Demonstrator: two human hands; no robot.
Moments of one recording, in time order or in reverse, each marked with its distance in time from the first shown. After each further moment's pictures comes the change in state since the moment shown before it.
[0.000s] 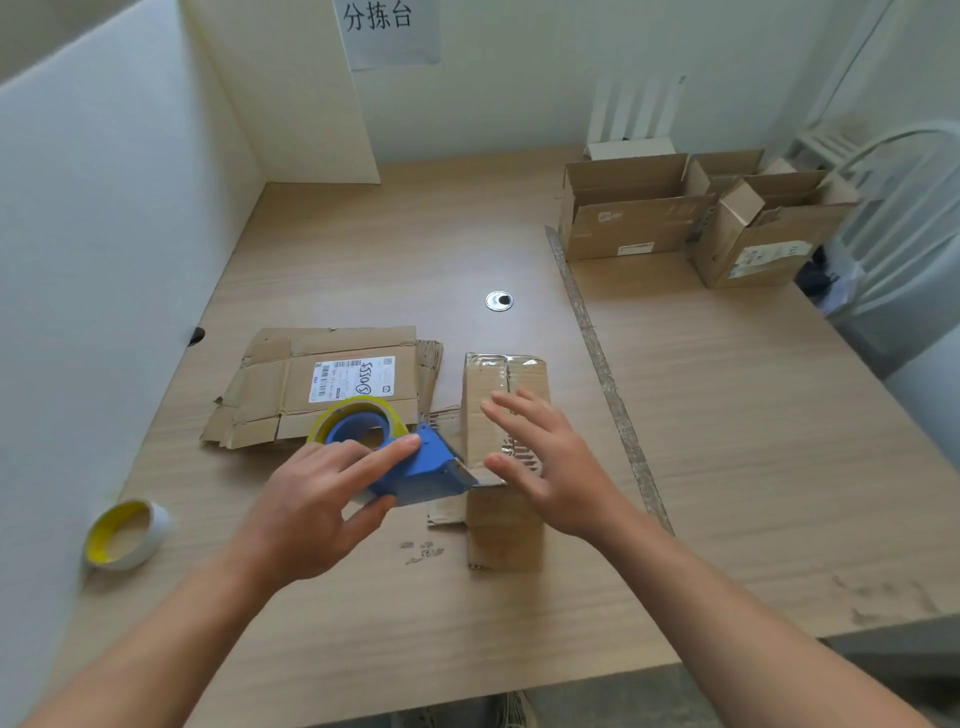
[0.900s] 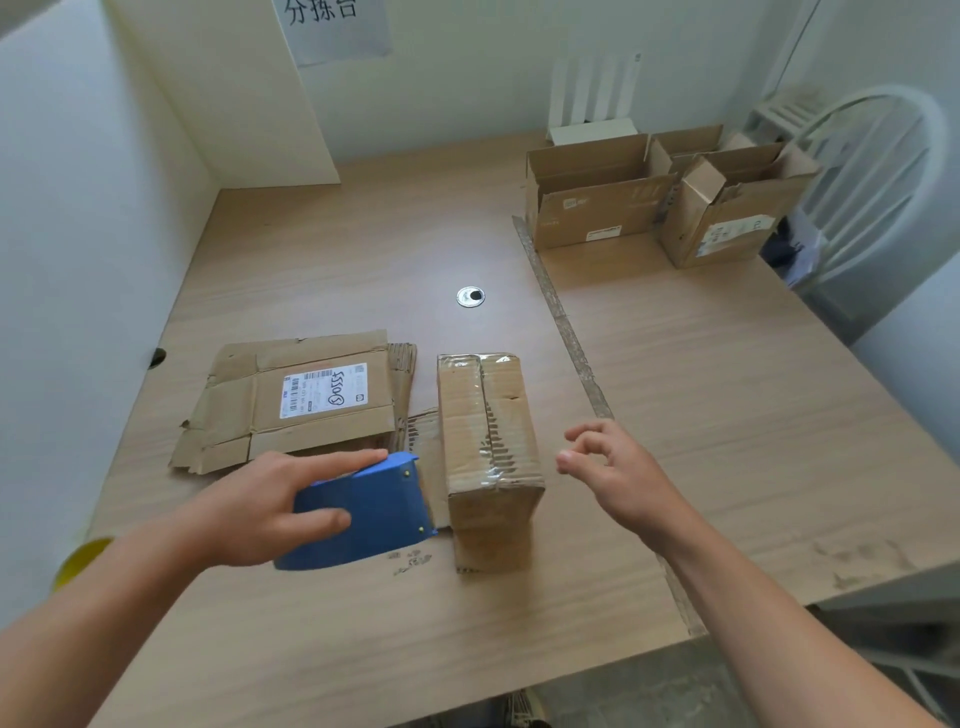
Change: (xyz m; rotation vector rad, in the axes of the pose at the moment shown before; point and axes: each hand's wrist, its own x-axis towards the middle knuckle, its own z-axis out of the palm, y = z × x) left_hand 0.032 -0.024 -0.036 -0.284 -0.645 -0.288; right_hand -0.038 0.031 -0.042 0.308 0.121 0.550
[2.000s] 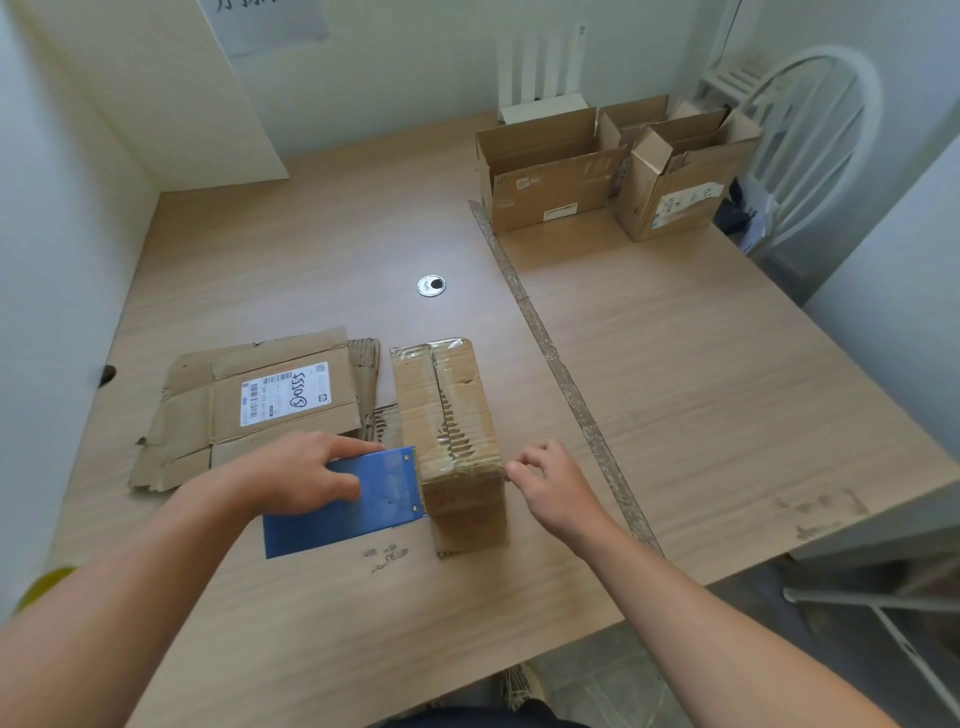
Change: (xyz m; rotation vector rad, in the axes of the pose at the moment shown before) left_hand 0.074 0.030 0.010 0.166 -0.220 -0.309; right_hand -0.001 0.043 0.046 -0.066 0.020 0.159
